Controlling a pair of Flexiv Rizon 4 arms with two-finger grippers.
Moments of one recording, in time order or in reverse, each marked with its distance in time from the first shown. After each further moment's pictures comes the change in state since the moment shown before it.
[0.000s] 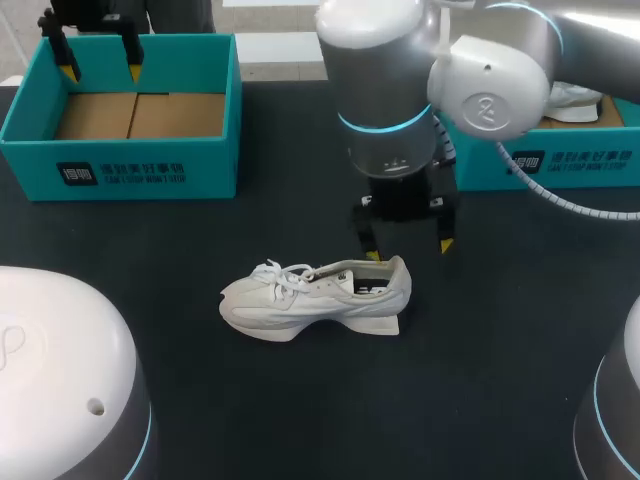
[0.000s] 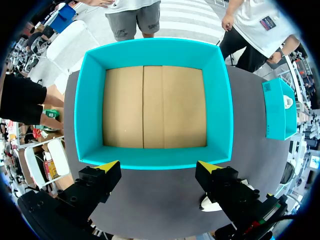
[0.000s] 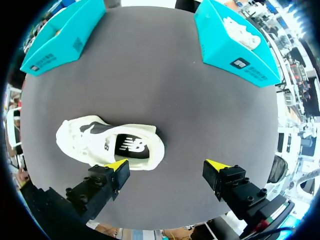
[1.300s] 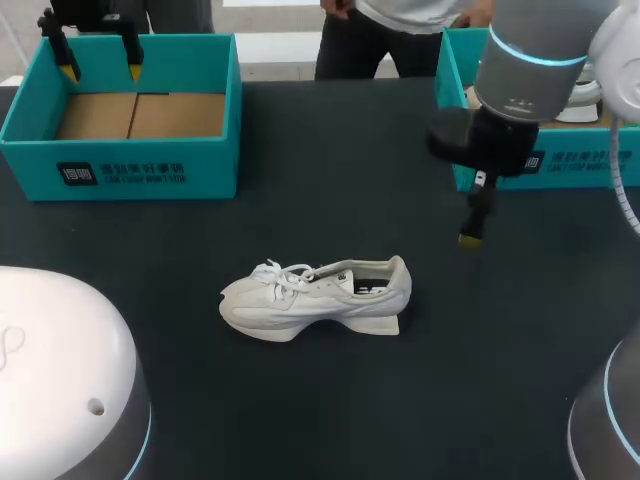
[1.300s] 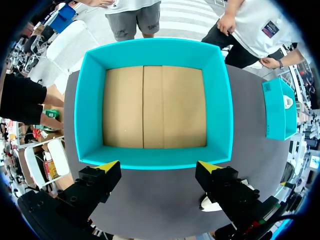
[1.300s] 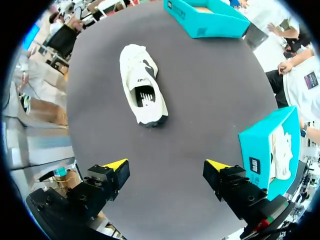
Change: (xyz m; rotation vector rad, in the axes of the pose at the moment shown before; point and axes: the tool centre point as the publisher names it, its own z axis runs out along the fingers) left arm 0.000 0.000 0.000 0.000 0.000 0.000; right arm -0.097 0.017 -0.022 -0.162 0.210 -1.175
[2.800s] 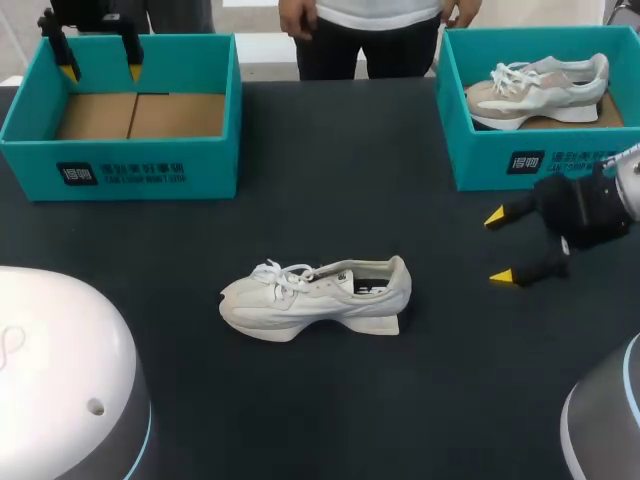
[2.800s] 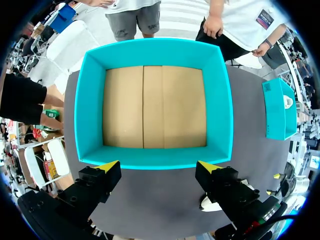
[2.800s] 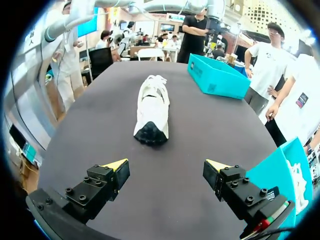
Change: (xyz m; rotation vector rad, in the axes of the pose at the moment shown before) left arm 0.000 0.000 0.000 0.000 0.000 0.000; right arm -0.017 -0.043 0.085 -0.722 -0.027 -0.272
